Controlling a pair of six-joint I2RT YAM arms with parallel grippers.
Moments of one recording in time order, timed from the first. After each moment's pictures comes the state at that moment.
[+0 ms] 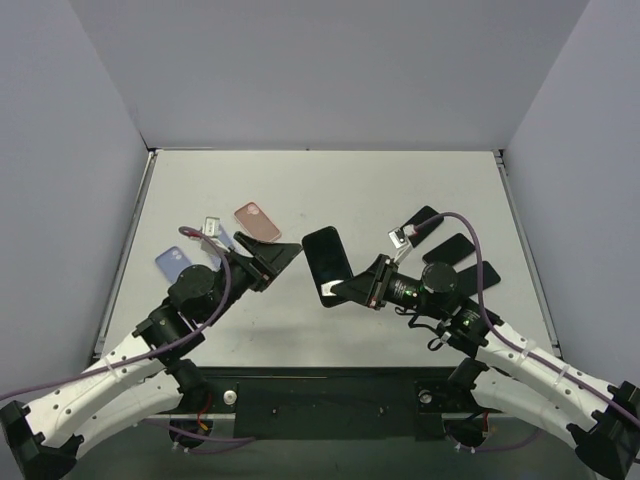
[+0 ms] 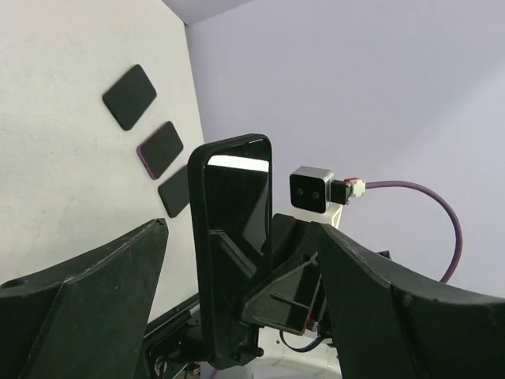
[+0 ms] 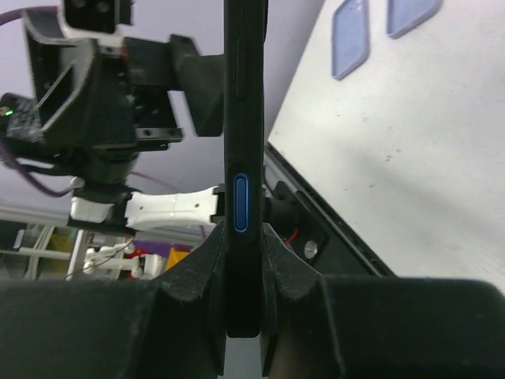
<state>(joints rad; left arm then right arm) -0.85 0.67 0.64 -0.02 -0.22 -1.24 0.80 0.80 0.50 0.18 -0.30 1.06</state>
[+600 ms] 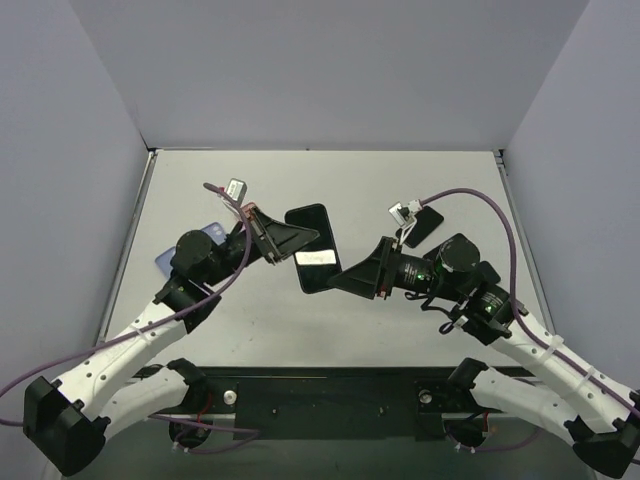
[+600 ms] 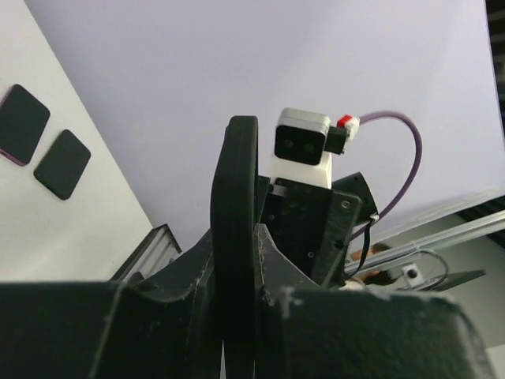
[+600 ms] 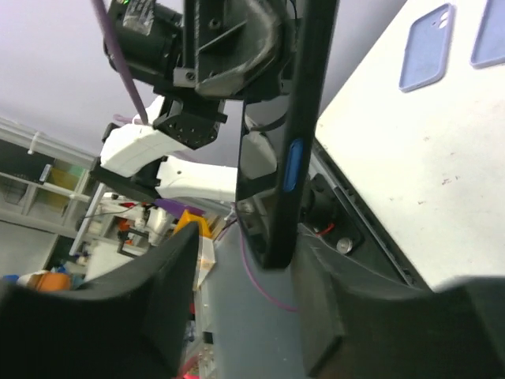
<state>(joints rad) -0.70 0.94 0.74 0.42 0.33 -1.30 0.81 0.82 0.77 0.05 -0.44 1.01</state>
